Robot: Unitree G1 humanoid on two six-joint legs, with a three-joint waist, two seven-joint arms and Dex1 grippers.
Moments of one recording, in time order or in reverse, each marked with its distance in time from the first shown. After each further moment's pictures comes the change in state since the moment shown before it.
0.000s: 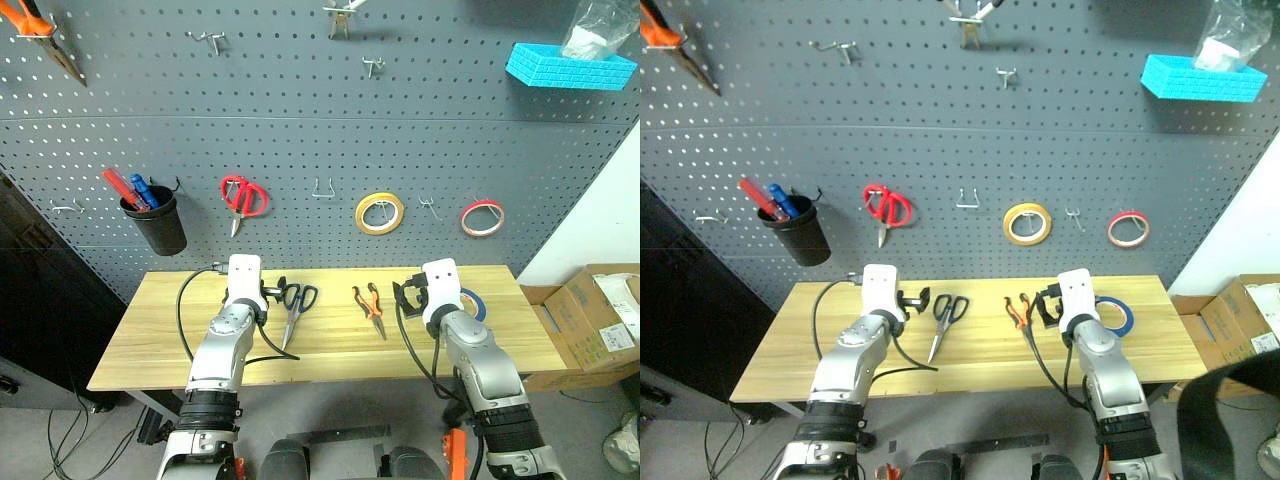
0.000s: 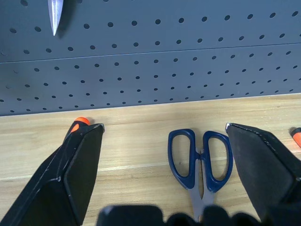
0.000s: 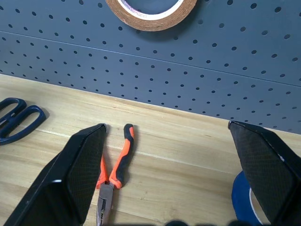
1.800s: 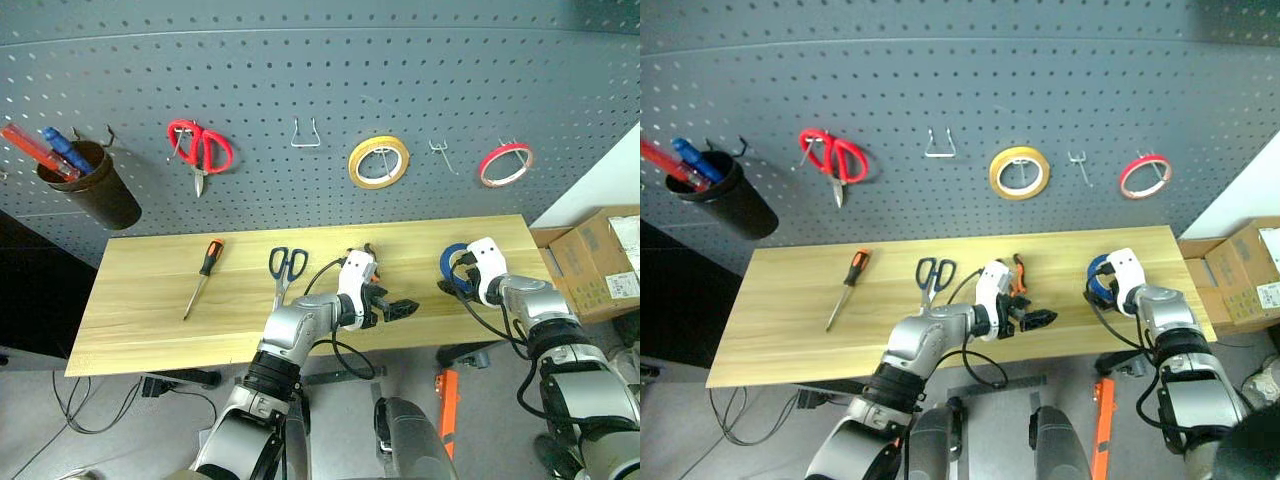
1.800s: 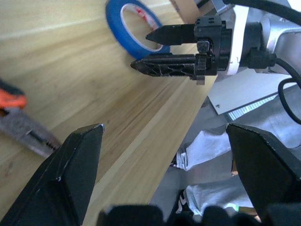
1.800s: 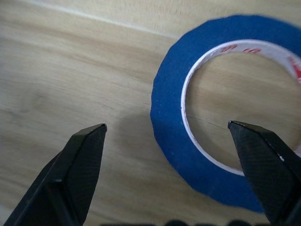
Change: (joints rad) left arm -0.218 -0.186 -0.270 0.099 -0.263 0.285 -0.500; right arm -0.515 -0.360 -0.041 0.993 0.027 -0.188 0.460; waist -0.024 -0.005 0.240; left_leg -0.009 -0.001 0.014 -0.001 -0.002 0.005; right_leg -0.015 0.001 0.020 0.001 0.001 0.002
